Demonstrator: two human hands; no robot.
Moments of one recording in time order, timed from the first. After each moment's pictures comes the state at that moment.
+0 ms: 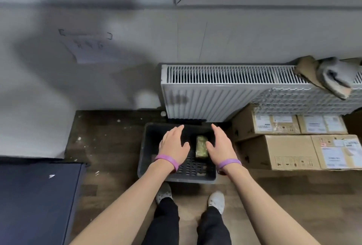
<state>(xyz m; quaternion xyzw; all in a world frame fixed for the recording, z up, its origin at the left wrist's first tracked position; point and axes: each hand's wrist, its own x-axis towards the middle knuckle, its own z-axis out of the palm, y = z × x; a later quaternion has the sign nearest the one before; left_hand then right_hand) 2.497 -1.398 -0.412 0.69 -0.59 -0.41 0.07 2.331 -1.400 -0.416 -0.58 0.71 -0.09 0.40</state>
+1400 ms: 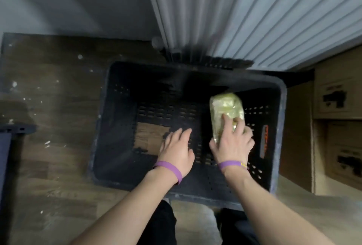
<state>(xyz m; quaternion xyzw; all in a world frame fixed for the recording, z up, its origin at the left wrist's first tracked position) 2.493 -1.391 -0.903 0.68 -0.56 -0.45 -0.10 2.345 -1.409 -0.937 -0.62 0.75 0.09 0.18</state>
